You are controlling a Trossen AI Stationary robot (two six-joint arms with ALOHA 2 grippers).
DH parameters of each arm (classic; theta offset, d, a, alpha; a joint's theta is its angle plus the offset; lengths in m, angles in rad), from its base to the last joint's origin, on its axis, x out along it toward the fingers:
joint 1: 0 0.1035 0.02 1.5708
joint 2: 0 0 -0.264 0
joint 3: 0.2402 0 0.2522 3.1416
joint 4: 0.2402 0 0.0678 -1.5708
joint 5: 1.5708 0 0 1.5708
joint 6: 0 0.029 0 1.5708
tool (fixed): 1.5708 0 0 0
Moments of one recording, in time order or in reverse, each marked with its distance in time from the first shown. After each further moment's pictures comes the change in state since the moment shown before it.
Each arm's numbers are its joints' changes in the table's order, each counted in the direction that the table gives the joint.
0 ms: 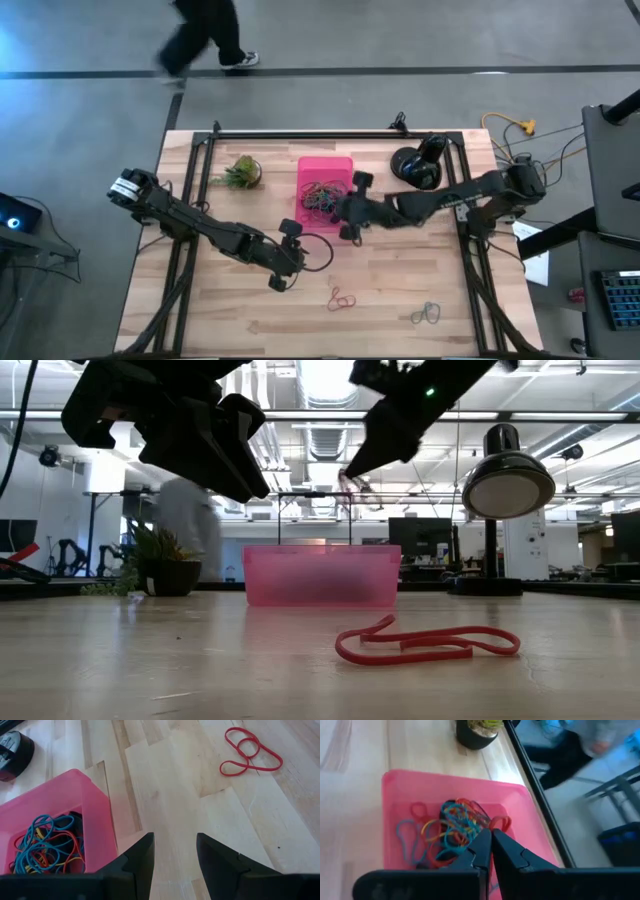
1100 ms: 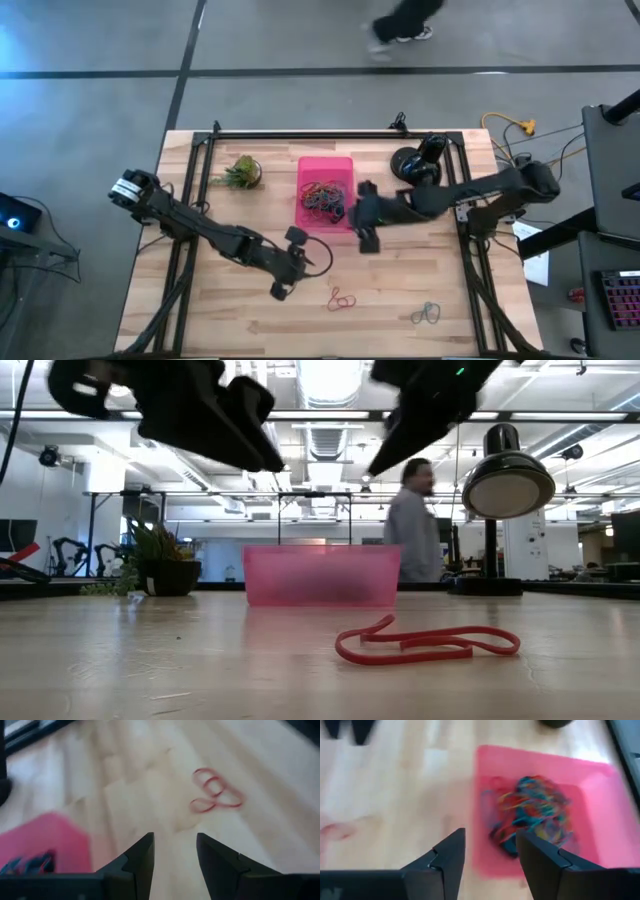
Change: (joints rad) left arm -0.020 -0.013 -0.006 -0.146 0.089 0.031; right arm -0.007 0.109 -0.001 0.220 -0.401 0.084
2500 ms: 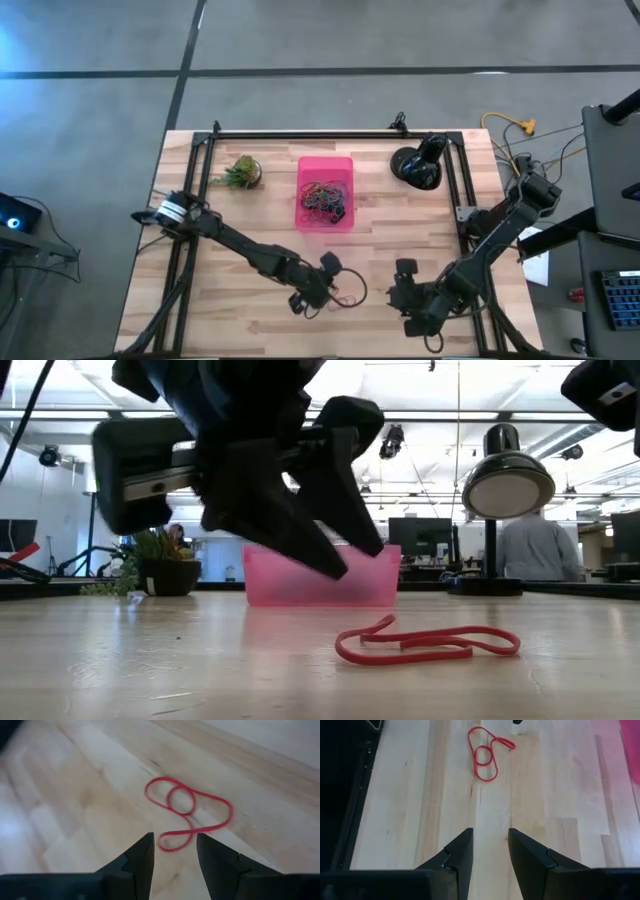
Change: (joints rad) left arm 0.003 -0.399 0.284 -0.017 0.159 0.391; right arm 0.709 -0.071 -0.056 0.144 0.218 0.703
